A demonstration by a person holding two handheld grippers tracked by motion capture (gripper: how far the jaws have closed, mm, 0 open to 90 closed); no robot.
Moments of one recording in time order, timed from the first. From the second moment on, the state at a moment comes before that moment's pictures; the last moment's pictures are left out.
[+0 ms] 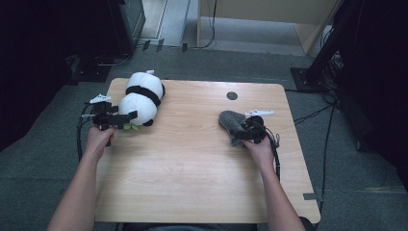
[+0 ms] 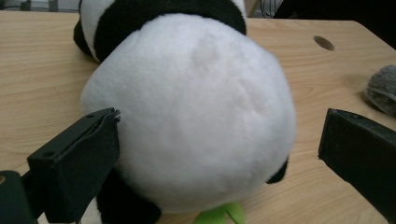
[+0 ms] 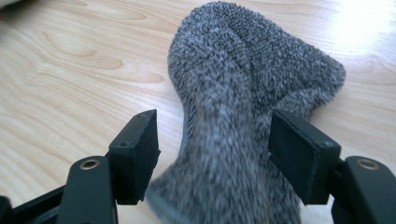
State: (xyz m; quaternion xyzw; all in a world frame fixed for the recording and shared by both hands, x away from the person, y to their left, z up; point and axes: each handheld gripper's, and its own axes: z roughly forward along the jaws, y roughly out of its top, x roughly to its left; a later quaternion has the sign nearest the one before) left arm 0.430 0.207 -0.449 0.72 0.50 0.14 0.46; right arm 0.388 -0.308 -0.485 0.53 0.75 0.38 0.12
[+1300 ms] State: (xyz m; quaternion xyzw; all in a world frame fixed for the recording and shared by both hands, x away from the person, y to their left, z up) left arm 0.360 0.139 -0.464 0.81 0.38 0.09 0.44; right arm 0.327 -0.373 -0.475 0.53 0.72 0.41 0.17
